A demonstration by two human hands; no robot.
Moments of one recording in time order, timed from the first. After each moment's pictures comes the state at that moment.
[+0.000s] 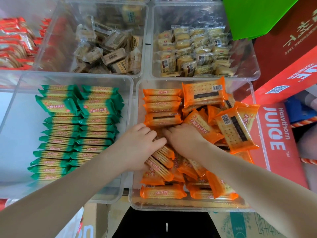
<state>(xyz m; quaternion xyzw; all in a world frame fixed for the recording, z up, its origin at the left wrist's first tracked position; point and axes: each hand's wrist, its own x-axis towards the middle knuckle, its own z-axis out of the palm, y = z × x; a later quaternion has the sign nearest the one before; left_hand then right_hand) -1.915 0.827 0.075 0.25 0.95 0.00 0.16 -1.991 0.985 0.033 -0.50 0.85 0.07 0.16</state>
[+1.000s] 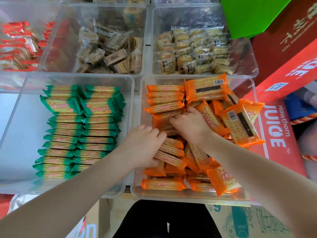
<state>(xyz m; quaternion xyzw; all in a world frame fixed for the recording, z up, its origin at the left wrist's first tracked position) -1.914 0.851 0.081 0.19 0.96 -0.04 0.19 -2.013 0.992 0.030 -0.47 0.88 0.09 0.05</state>
